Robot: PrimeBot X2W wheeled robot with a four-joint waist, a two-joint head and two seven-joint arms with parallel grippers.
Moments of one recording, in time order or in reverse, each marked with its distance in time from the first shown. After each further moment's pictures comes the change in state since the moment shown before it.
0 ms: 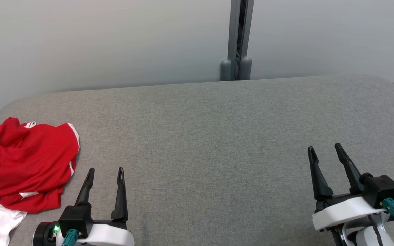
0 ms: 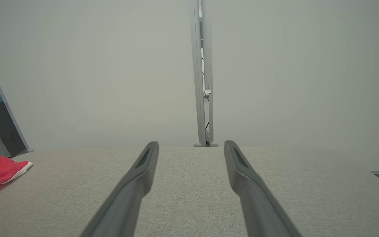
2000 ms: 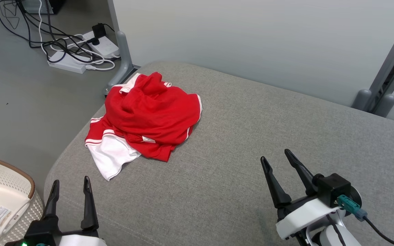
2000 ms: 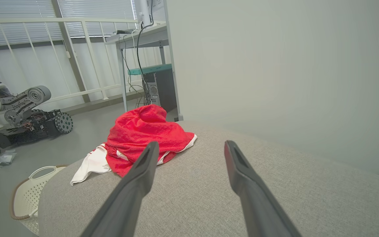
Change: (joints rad) left arm 0.077 0.001 0.153 -0.061 0.017 -0.006 0.000; right arm -0.070 0.000 0.241 0.091 0.077 0.000 -0.001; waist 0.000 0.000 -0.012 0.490
